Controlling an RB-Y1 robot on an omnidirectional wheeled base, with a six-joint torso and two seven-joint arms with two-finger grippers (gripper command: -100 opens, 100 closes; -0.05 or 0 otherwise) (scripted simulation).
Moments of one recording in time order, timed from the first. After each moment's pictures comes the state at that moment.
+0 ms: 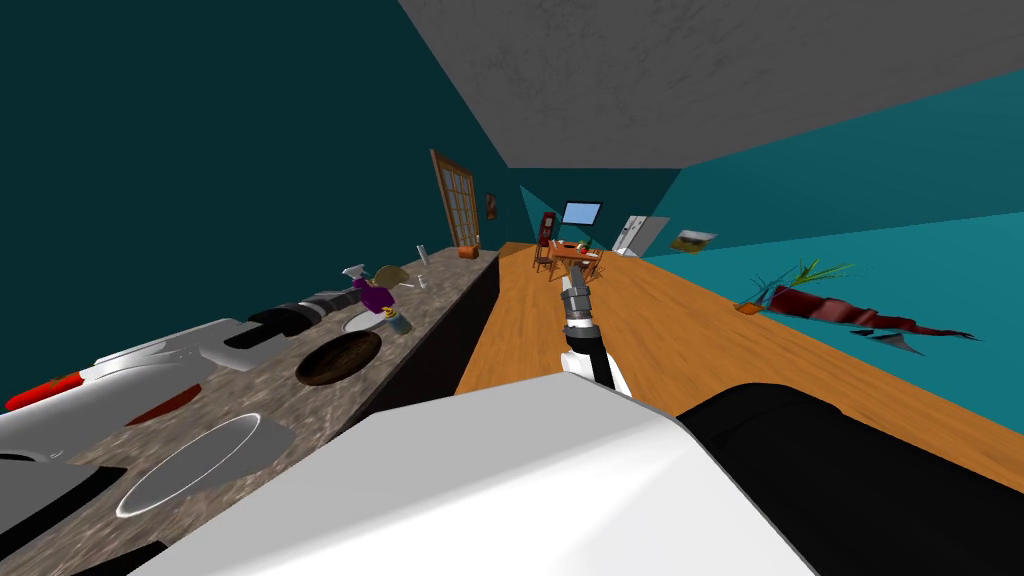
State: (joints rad) left arm -0.50 1.22 -0.60 -0.76 0.11 -0.47 -0.38; right arm 0.48 -0.04 0.01 -2.33 0.07 -0.42 0.15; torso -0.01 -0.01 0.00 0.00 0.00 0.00
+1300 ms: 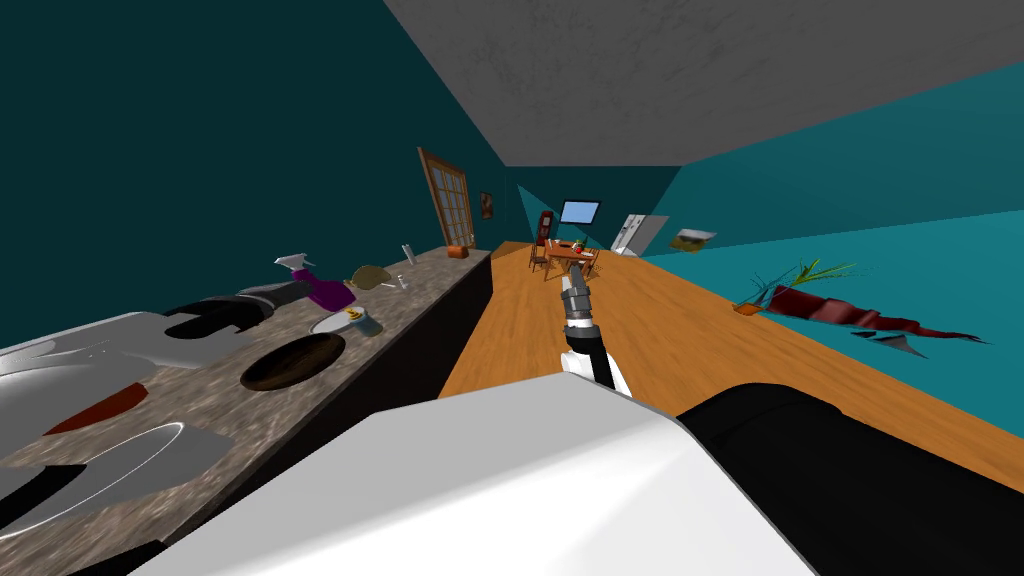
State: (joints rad) left arm -0.52 1.28 -0.50 -0.69 0.15 -0.23 -0.30; right arm 0.48 -0.04 0.01 -2.33 0.07 -0.42 0.15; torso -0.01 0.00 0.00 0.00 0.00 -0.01
